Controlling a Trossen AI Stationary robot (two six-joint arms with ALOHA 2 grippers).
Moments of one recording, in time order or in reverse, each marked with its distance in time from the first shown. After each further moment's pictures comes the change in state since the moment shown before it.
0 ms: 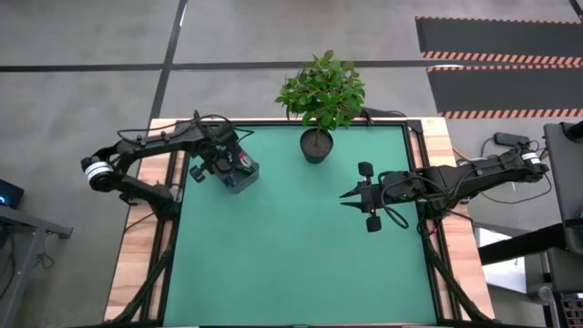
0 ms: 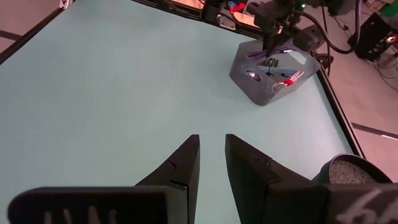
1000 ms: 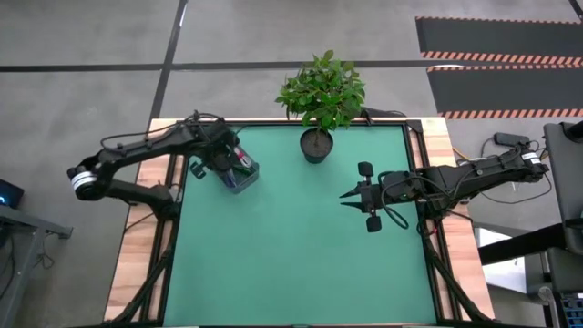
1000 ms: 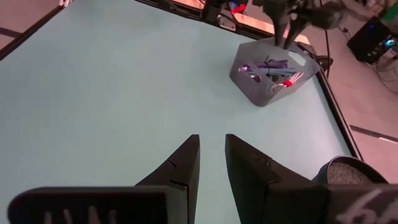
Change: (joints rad) left arm -0.059 -0.141 0.039 0.005 -0.090 -0.064; right arm 0.000 0.000 0.000 0.001 0.000 -0.015
